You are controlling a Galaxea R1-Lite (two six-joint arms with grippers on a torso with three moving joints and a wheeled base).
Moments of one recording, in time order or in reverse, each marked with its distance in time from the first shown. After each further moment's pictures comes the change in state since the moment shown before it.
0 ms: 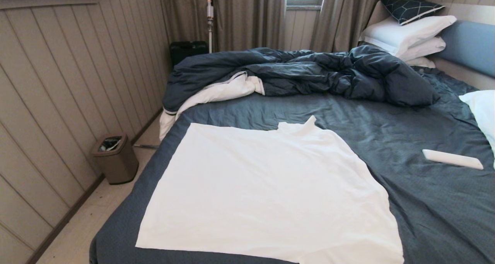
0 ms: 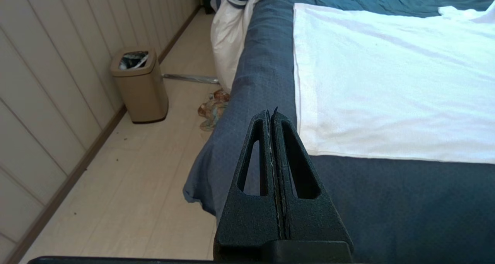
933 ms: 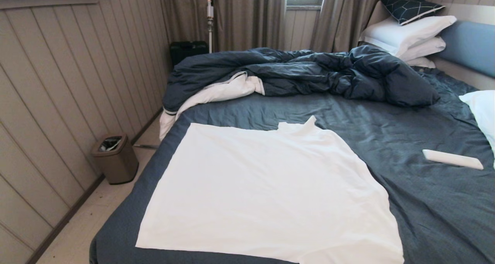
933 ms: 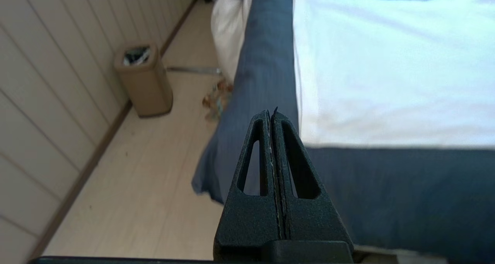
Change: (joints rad) left arm 0.000 0.047 -0.115 0.116 -0.010 0.049; right arm 0.000 0.009 -0.055 0.155 0.028 -0.061
